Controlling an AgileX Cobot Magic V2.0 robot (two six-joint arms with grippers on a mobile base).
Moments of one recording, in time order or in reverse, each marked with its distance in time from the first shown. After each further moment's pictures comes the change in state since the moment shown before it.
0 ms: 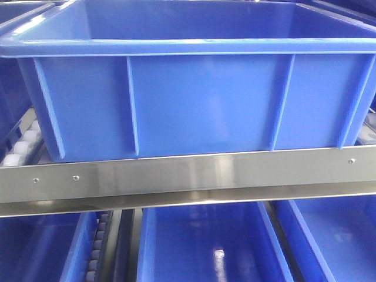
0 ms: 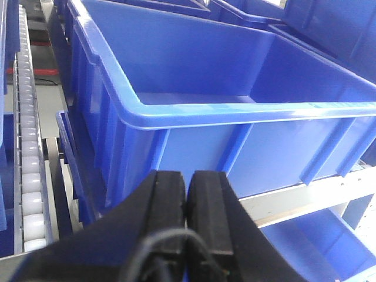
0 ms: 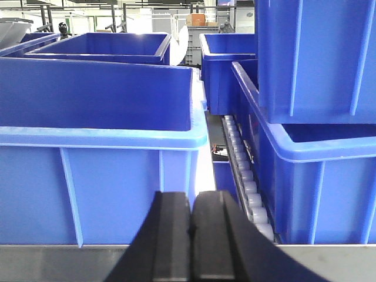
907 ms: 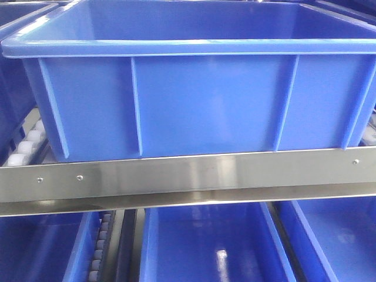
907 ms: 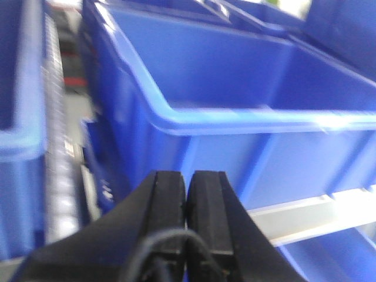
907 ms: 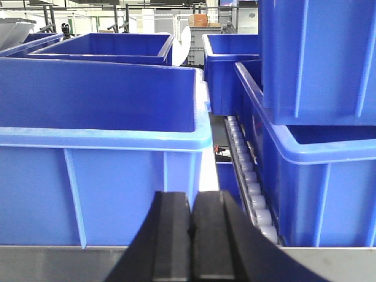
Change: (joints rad) left arm 0.085 -0.081 0.025 0.019 0.011 0.000; right arm 0.000 0.000 0.000 0.000 -0.001 -0.004
